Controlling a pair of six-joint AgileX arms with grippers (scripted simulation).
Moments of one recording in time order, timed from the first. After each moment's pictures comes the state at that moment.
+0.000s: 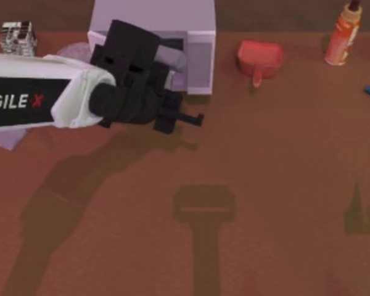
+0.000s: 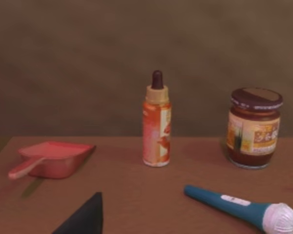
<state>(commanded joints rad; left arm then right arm) -0.51 1.91 1.18 -0.13 -0.01 -0.05 0.00 0.00 0.00 0.00 0.00 0.00</state>
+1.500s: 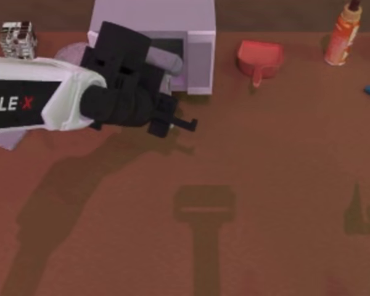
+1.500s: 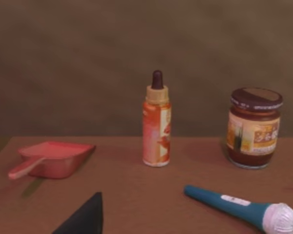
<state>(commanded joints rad) -0.49 1.88 1.15 -0.12 0.04 0.00 0.00 0.00 0.00 0.00 0.00 0.00</state>
